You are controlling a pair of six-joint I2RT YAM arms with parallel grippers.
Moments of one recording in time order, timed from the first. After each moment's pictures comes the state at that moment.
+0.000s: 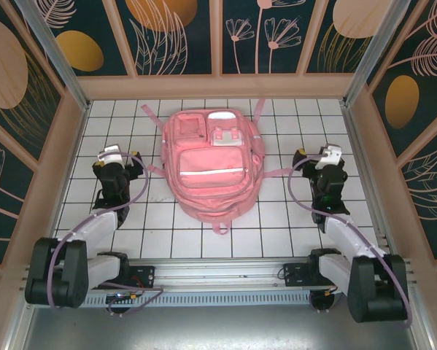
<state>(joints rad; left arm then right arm) -0.09 1.19 0.35 0.55 -0.35 -0.14 0.03 1.04 0.30 0.55 0.13 0.16</state>
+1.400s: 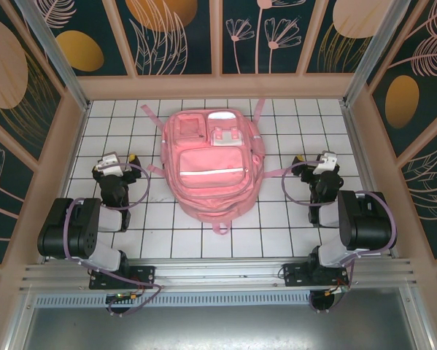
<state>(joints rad) -0.01 1.52 0.21 1.19 -0.24 -0.12 -0.04 1.54 0.22 1.14 0.01 0.13</state>
